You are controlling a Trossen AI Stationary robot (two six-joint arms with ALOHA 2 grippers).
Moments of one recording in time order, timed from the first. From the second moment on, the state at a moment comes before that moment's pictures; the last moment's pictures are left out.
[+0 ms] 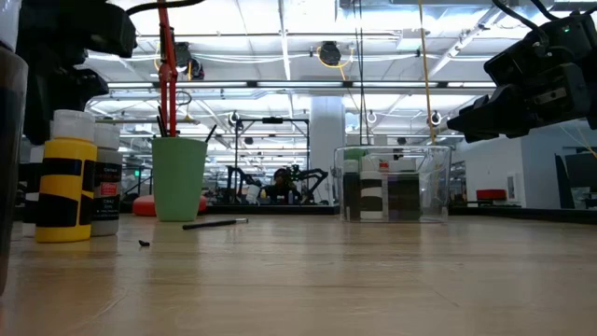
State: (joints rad) left arm -0.49 1.31 0.87 -0.91 -0.15 -0.66; right arm -0.32 0.49 0.02 0.29 -0.39 -0.09
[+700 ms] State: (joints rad) left arm -0.46 1.31 0.86 -0.87 -0.14 -0.62; right arm -0.32 0.49 0.02 0.29 -0.39 -0.09
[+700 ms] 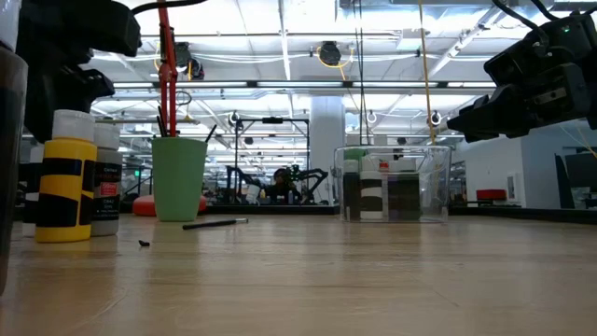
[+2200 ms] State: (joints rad) left arm 0.07 1.98 2.12 -1.04 -0.12 -0.05; right arm -0.32 0.49 0.02 0.31 -0.39 -0.11
